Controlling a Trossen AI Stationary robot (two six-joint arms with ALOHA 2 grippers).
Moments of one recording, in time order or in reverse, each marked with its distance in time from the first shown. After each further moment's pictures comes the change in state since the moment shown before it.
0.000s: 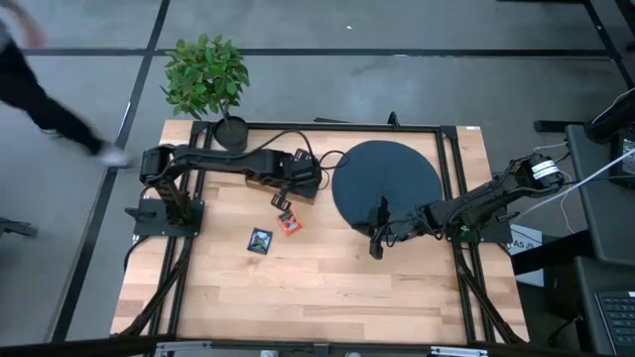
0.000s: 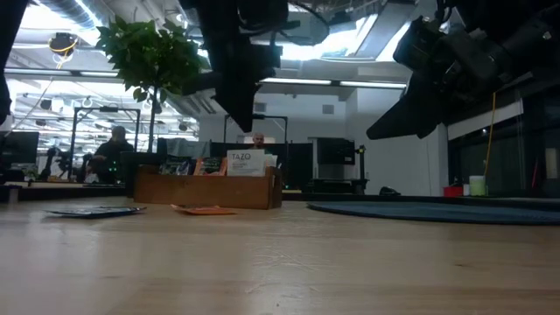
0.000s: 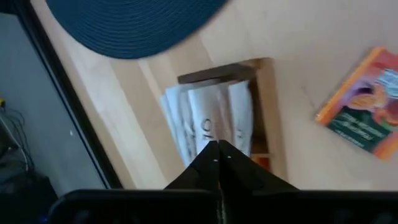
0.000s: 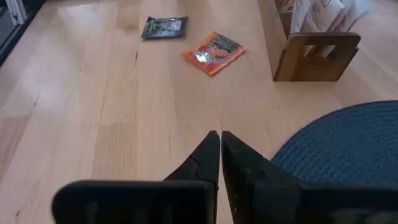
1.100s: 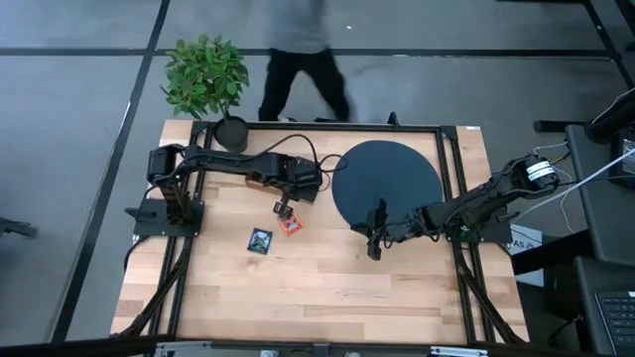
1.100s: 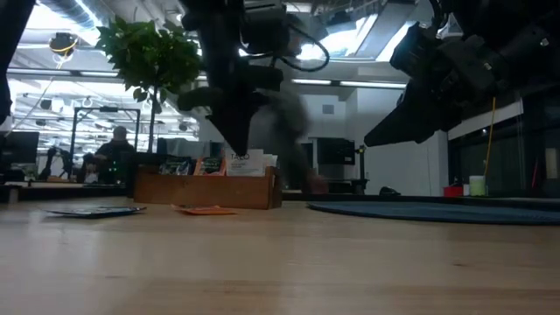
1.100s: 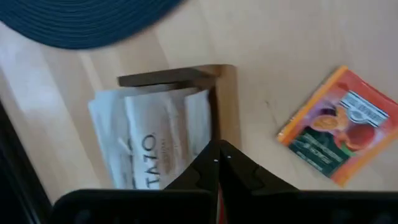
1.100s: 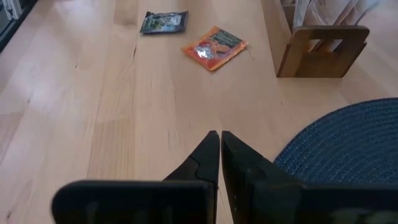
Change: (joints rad) left arm 0.021 0.051 -0.060 0.041 0.137 -0.119; right arm 0.000 0.050 0.000 0.044 0.000 -0.001
